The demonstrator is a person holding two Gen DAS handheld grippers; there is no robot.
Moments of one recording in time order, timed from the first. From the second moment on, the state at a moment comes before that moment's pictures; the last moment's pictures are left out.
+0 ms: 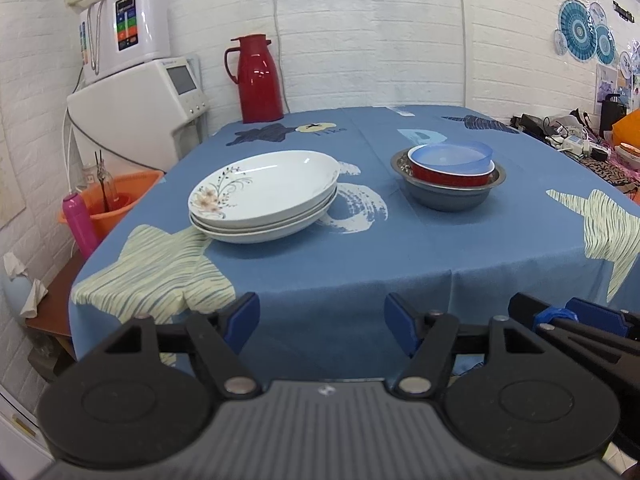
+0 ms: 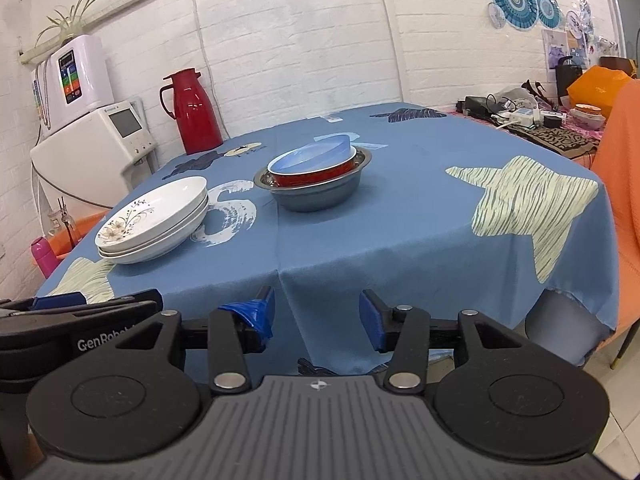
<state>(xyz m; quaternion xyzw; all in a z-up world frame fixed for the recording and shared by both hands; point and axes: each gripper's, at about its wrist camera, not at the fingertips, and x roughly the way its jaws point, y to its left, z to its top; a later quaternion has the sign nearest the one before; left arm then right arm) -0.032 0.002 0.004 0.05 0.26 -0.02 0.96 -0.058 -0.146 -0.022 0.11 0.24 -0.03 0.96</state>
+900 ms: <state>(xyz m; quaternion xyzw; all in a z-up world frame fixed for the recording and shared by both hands) 0.308 -0.036 0.046 0.11 0.48 -0.25 0.84 0.171 -0.287 0.022 0.18 0.45 0.04 0.87</state>
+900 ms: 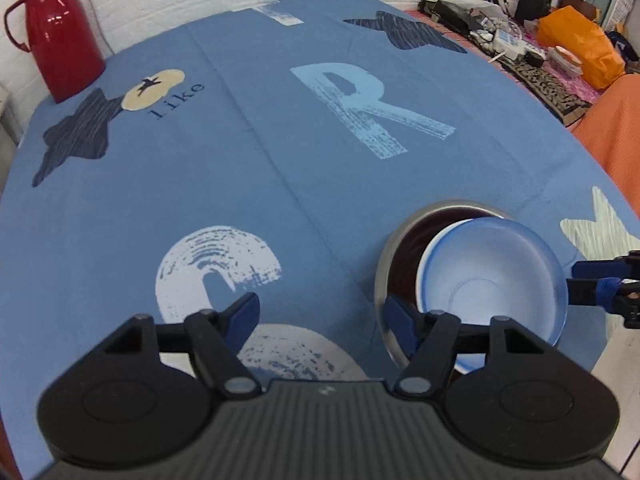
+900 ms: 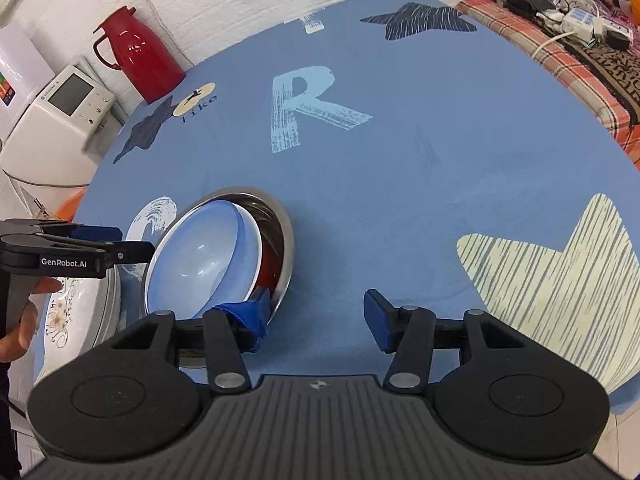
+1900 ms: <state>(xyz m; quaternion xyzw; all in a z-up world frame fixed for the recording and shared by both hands) 0.313 -0.023 0.023 0.01 0.50 -0.32 0.80 0.202 -0.281 0.009 0.18 0.49 0.03 0.85</state>
